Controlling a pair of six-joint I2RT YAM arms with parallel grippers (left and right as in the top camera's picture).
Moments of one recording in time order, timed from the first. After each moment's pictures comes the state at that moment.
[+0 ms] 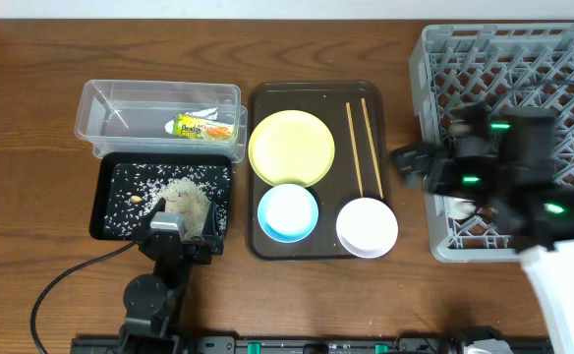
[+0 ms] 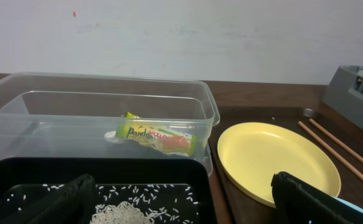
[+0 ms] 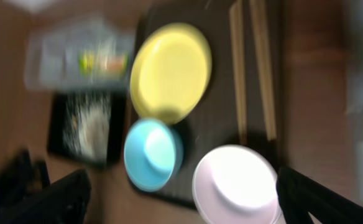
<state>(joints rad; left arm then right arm) -0.16 0.01 0.02 -0.12 -0.03 -0.11 0.17 1.16 1.16 -0.89 -0.43 0.40</state>
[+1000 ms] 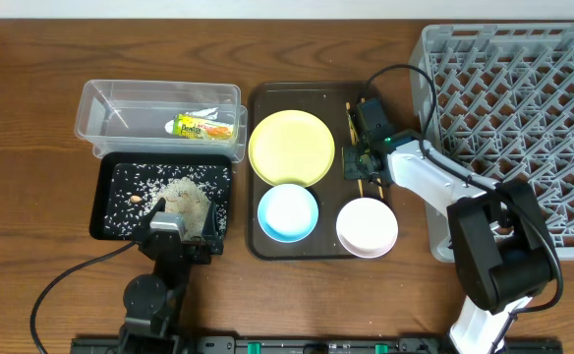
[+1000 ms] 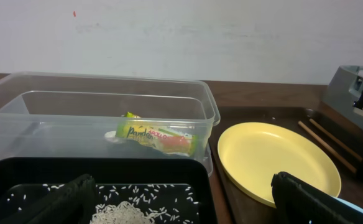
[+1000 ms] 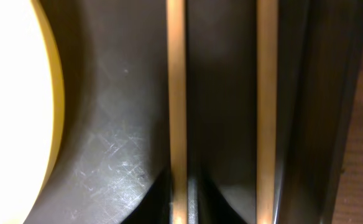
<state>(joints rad) -0.16 0.01 0.02 -0.12 -0.03 -0.11 0.41 1.93 1.17 -0.46 0.03 0.35</state>
